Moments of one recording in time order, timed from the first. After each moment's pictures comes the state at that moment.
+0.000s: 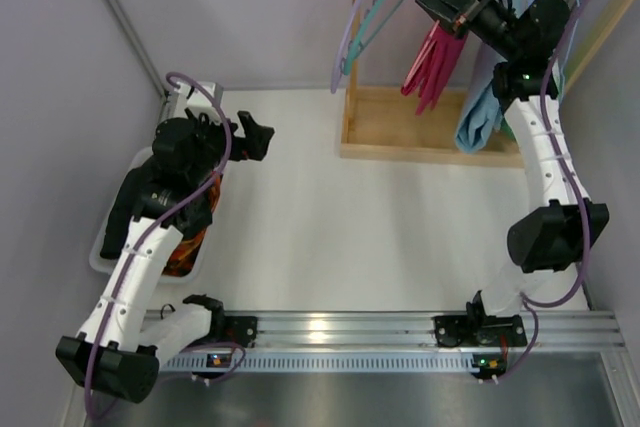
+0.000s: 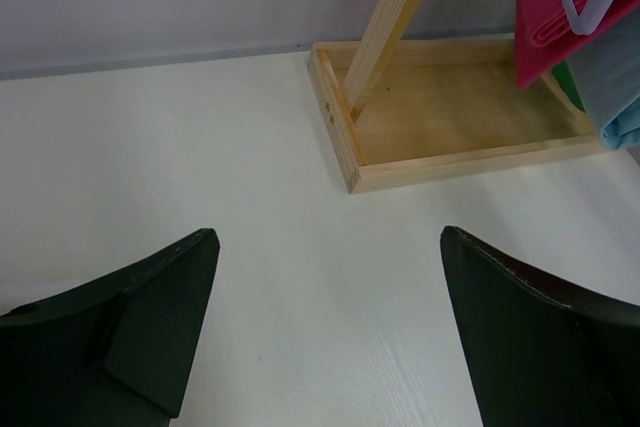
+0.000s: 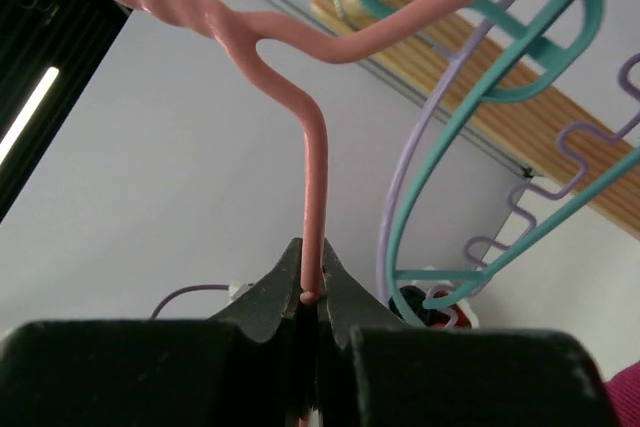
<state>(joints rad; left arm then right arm) -0.24 1.02 1.13 -0.26 0.19 -0.24 0.07 1.71 1.88 0.22 -0.75 1.30</state>
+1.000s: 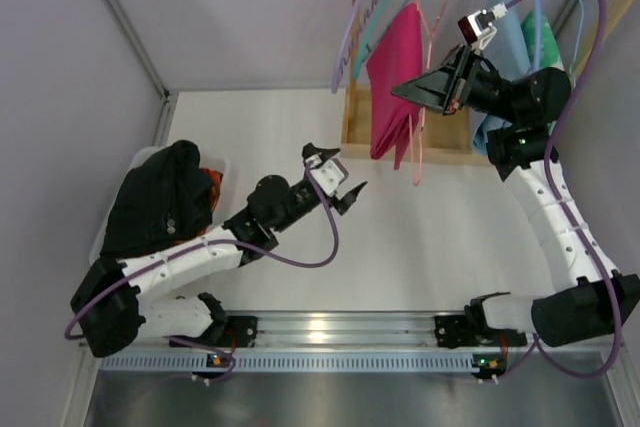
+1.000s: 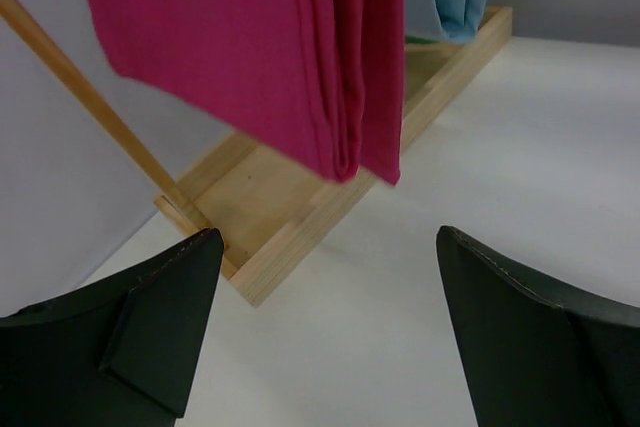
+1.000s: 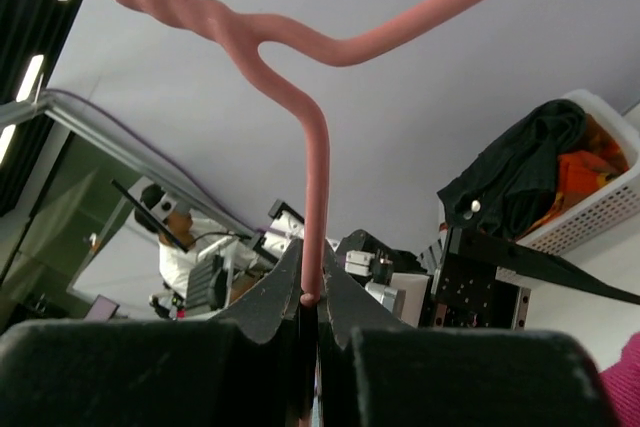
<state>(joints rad) -0.86 1.16 0.72 0.50 0.03 0.29 0.21 1.28 1.38 0.48 -1.05 1.43</state>
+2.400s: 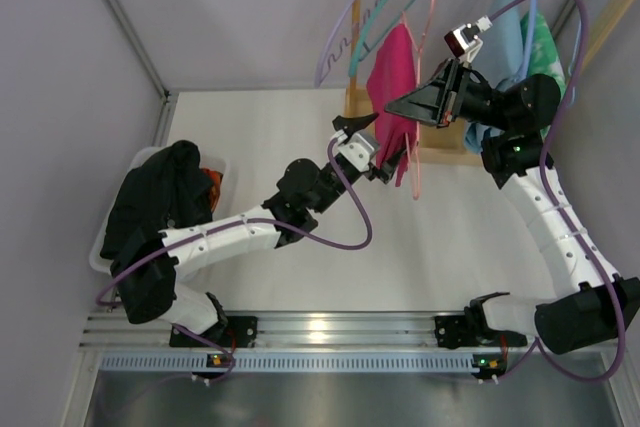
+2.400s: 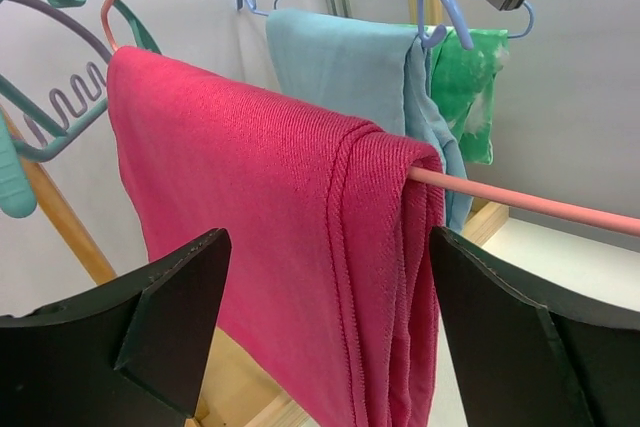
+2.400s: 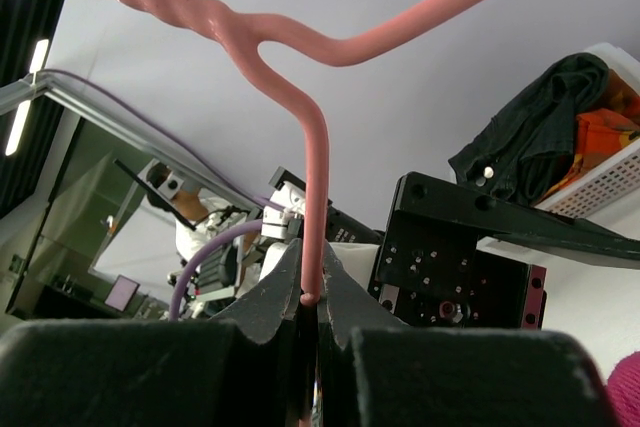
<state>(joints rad) -1.00 1.46 1.04 0.79 -0.11 0.27 0.26 1.24 1.32 0.44 -1.08 1.42</state>
